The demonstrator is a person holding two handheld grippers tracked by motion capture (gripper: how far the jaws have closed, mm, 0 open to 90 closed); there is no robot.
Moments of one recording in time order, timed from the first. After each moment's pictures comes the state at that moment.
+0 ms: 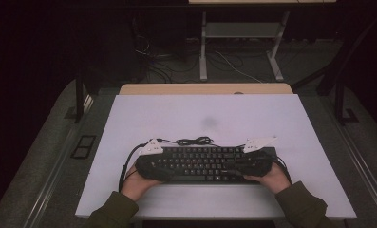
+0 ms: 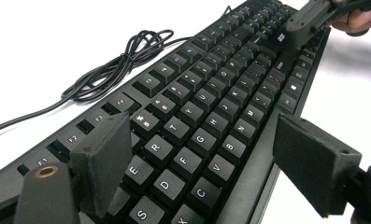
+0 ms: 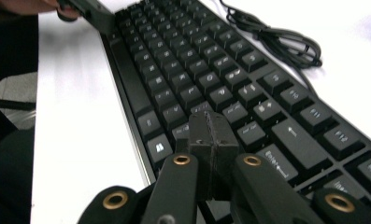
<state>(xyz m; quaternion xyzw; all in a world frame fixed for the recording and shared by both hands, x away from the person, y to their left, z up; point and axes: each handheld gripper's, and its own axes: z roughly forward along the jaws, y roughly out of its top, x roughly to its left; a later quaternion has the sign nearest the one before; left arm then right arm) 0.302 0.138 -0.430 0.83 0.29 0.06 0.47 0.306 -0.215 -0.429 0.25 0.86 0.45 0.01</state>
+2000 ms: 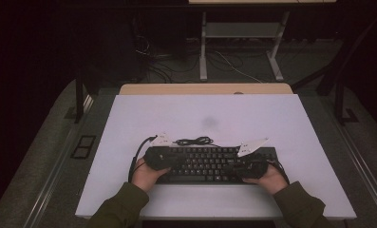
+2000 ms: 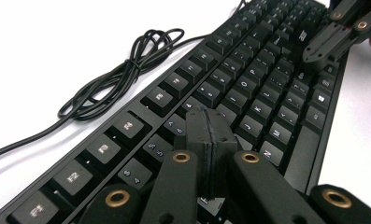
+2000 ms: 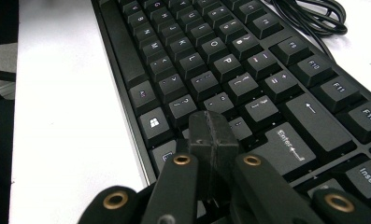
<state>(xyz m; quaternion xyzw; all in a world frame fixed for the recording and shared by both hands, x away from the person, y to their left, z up) 0.327 0.116 -0.433 0.85 0.29 0.05 0.44 0.308 -0.207 -0.439 0.24 0.88 0.40 0.00</state>
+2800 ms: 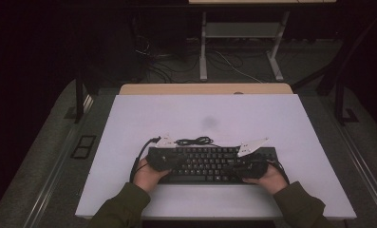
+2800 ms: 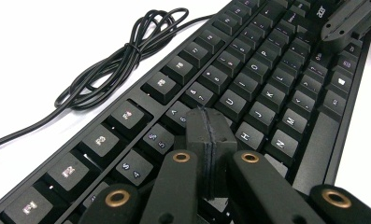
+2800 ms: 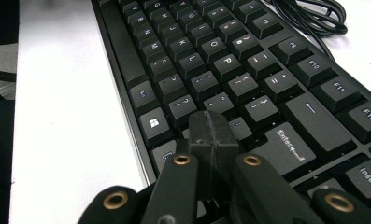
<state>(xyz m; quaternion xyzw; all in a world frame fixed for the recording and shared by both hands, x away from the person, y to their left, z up) 0.327 0.112 -0.437 0.86 0.29 0.06 0.41 0.308 -0.207 -0.439 0.24 0.88 0.40 0.00</state>
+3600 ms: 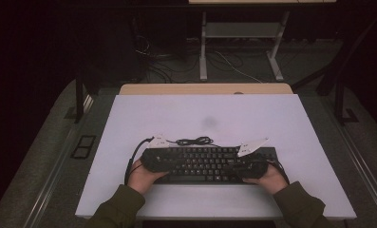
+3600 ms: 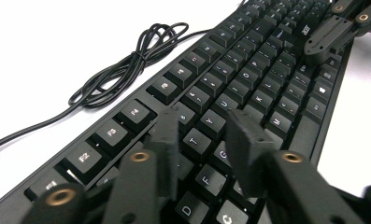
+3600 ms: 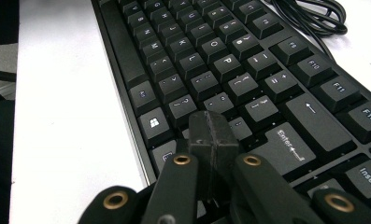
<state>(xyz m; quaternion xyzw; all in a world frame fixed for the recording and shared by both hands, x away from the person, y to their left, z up) 0.319 0.128 -0.430 0.84 0.30 0.06 0.44 0.308 -0.207 -0.439 0.24 0.88 0.40 0.00</state>
